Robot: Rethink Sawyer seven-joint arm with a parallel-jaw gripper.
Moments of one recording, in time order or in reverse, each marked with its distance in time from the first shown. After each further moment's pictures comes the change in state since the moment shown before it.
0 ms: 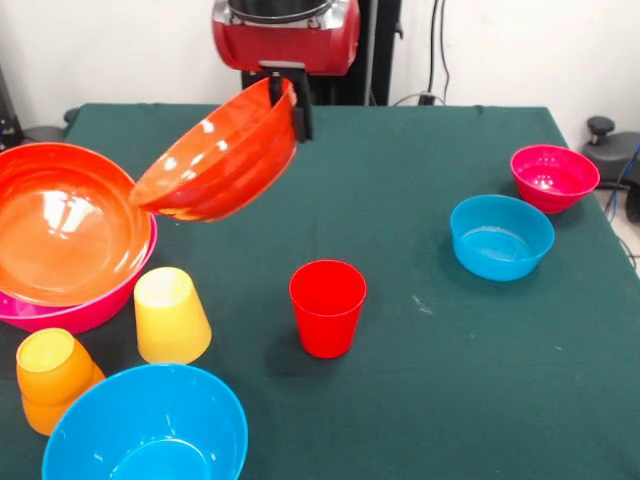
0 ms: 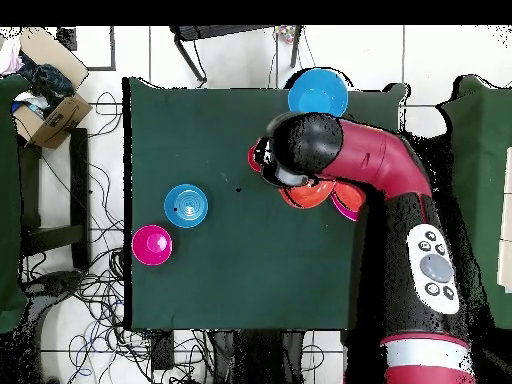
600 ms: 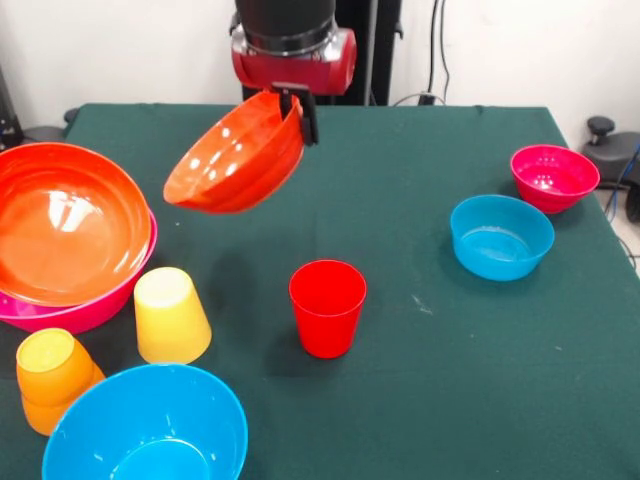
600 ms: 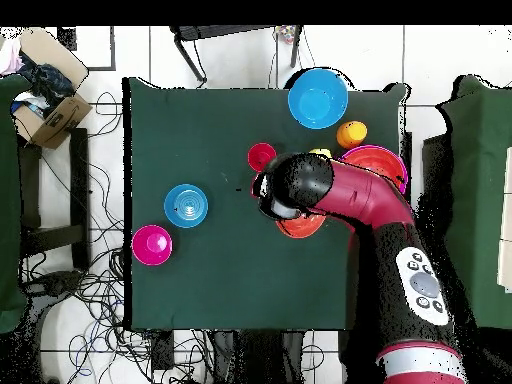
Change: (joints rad) arm -0.012 -0.003 -0.032 0.192 0.030 -0.095 0.000
